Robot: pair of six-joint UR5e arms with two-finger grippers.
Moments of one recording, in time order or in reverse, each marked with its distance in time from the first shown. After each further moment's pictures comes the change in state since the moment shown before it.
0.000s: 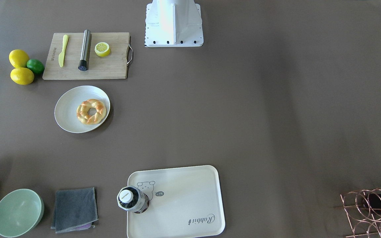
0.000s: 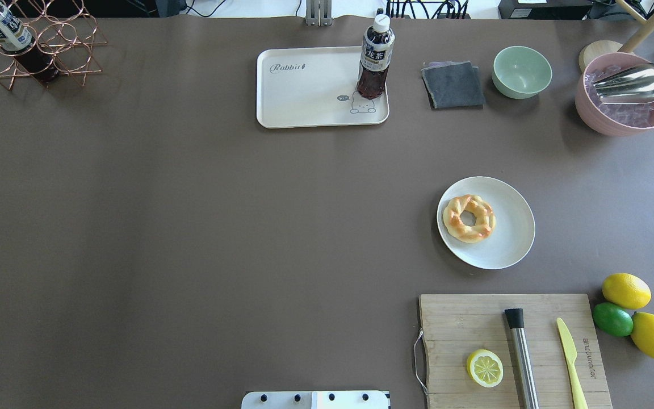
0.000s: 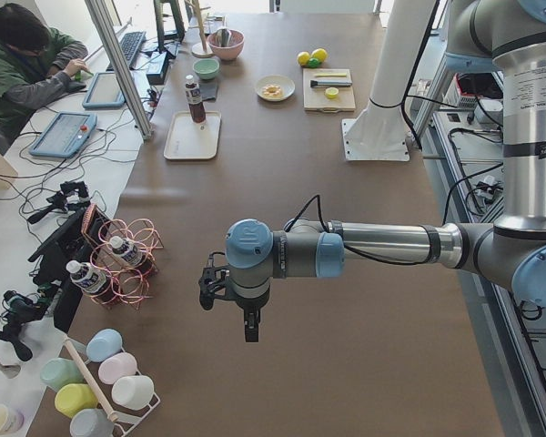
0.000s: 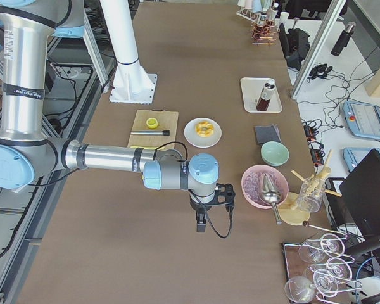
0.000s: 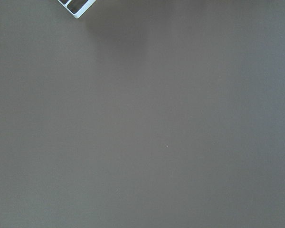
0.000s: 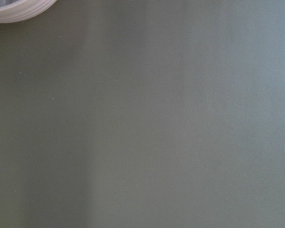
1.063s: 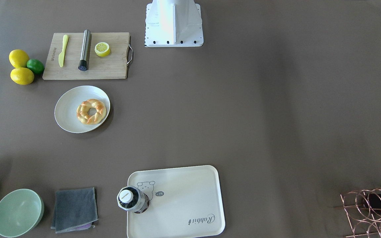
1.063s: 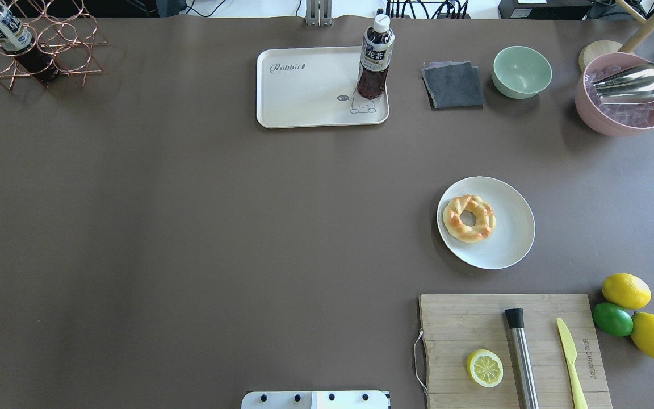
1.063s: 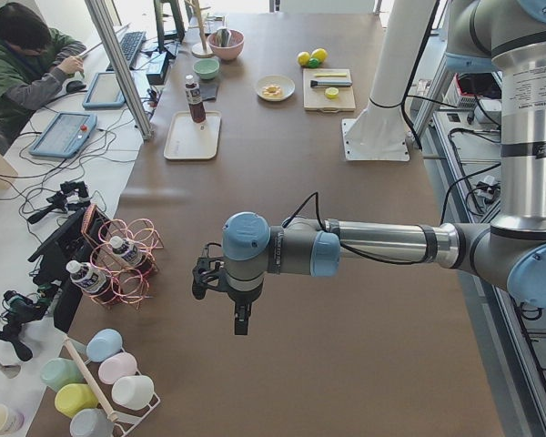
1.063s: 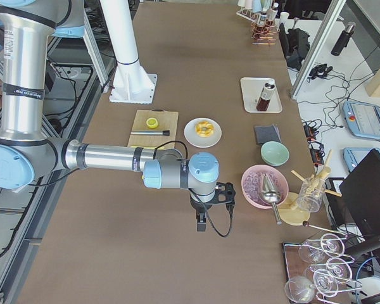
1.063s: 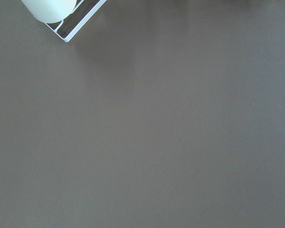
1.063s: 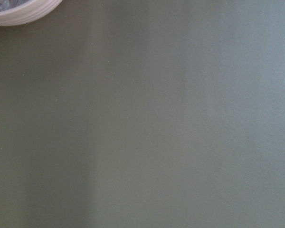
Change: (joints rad) left arm 0.004 -0.016 0.006 -0.073 -0.009 0.000; right arm 0.000 0.000 0.007 -0.001 0.002 0.004
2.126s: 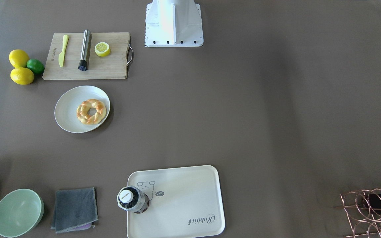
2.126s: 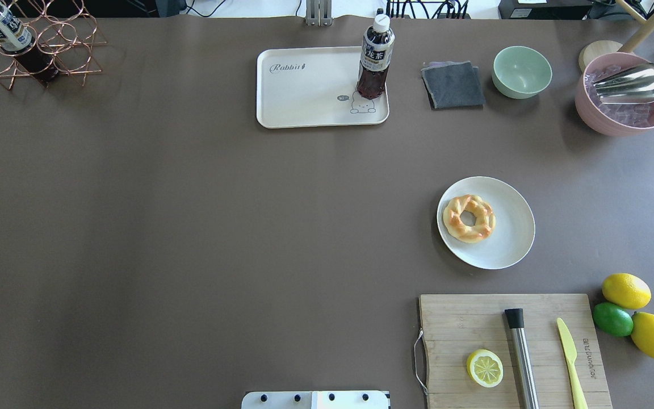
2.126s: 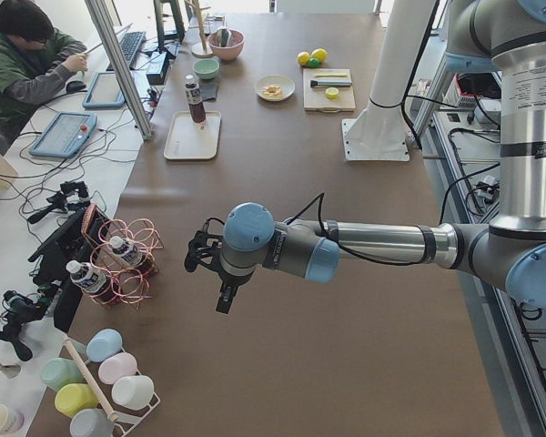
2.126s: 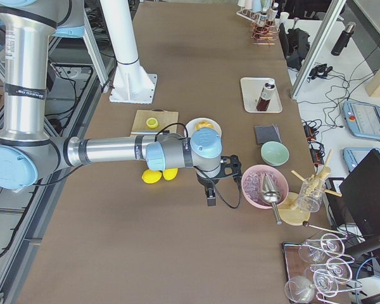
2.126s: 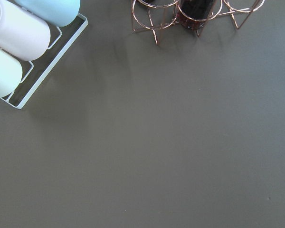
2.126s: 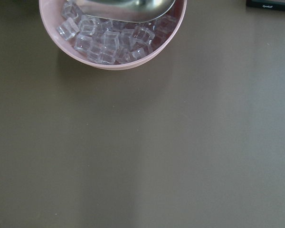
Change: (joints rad) left arm -0.001 -0.007 0.012 -0.232 -0.111 0.012; right arm -0.013 0.017 0.120 0.003 0.104 0.007
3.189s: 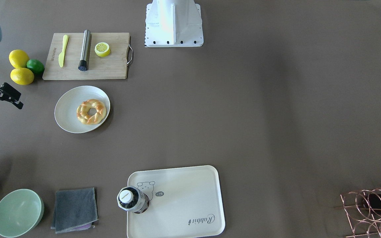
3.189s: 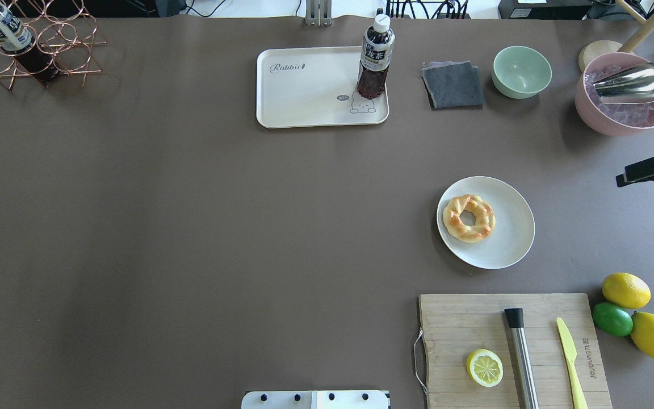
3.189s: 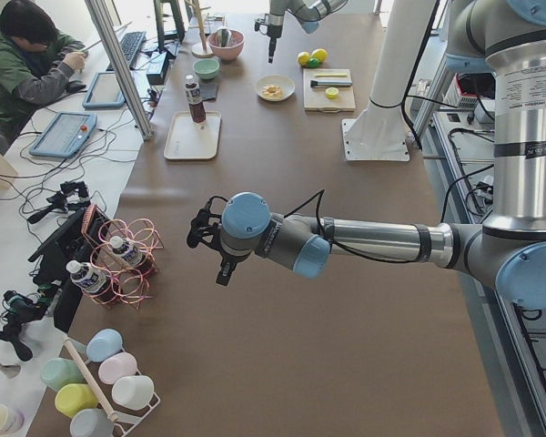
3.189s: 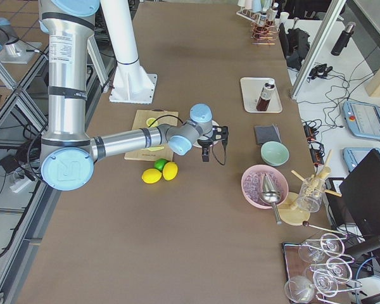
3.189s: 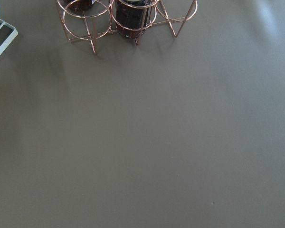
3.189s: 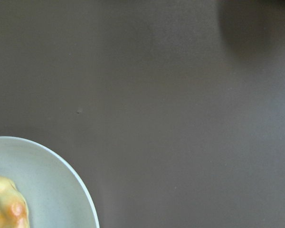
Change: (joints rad) left arm 0.070 -0.010 -0.004 -0.129 -0.117 -0.113; right arm -0.631 0.063 -0.032 0.549 -0.255 0.971
